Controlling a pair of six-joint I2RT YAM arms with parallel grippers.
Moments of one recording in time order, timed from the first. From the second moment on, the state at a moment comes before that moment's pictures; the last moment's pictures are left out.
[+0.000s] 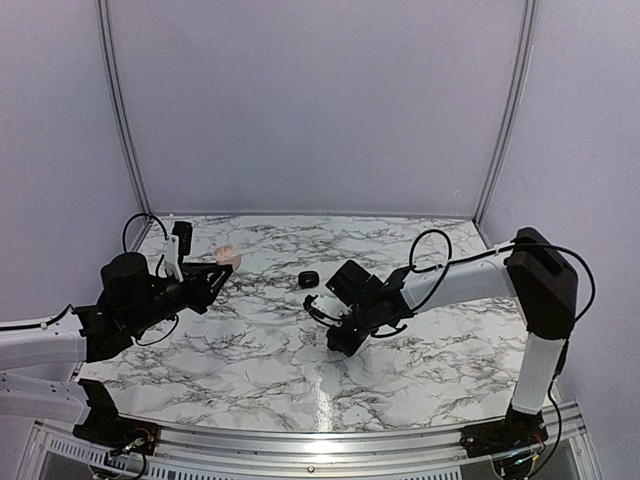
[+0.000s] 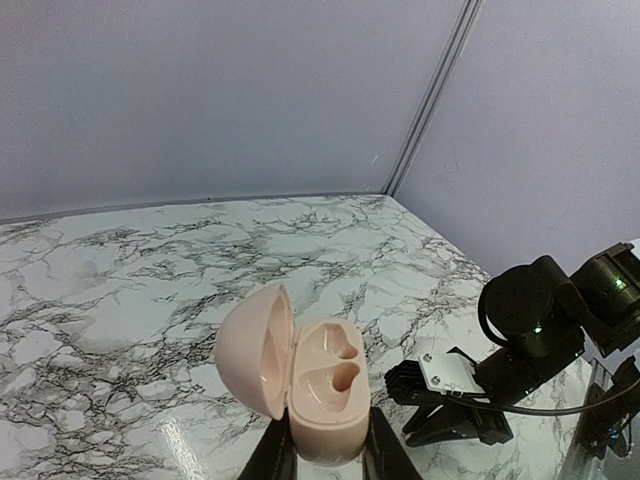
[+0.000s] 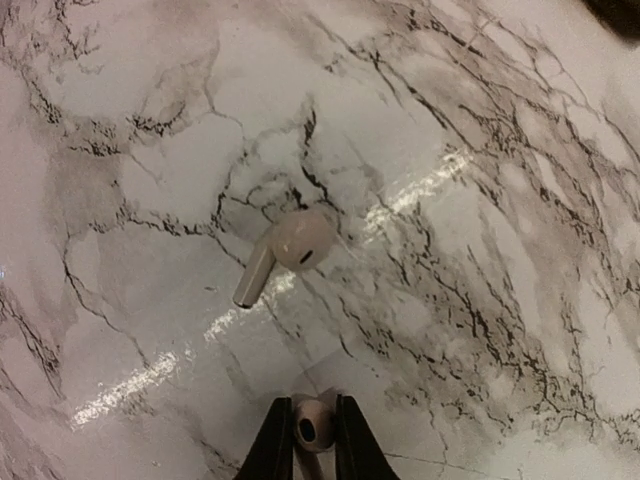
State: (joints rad) left arm -0.75 0.97 0.44 0.40 -0.03 -0.35; right arm 0.94 1.90 1.16 -0.38 -0.08 0.01
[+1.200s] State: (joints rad) left arm -0.75 0.98 0.45 0.40 0.02 -0.34; right arm 0.94 1.95 1.31 -0.69 -0.06 -0.07
